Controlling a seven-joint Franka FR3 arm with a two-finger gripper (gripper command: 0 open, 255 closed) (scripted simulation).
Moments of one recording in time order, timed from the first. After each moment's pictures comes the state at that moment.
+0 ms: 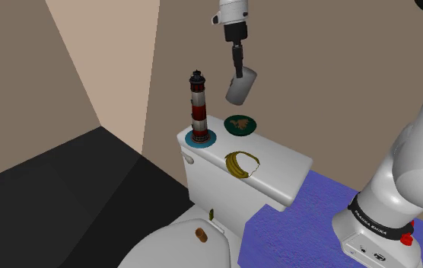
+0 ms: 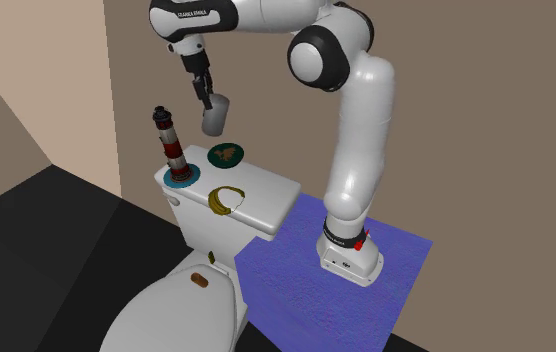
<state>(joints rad) 0.15 0.10 -0.11 -1.65 -0.02 1.55 -0.71</state>
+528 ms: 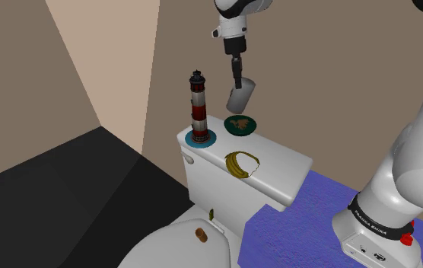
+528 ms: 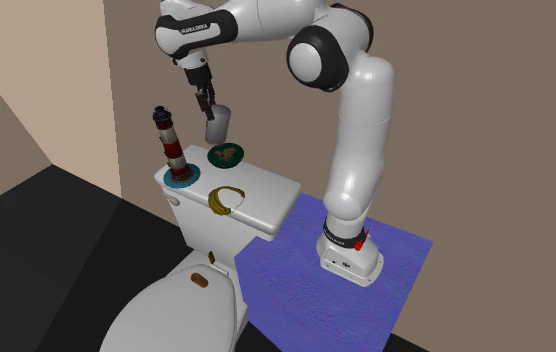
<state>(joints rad) 0.15 0.11 -0.11 -1.75 -0.02 1.65 -0.71</state>
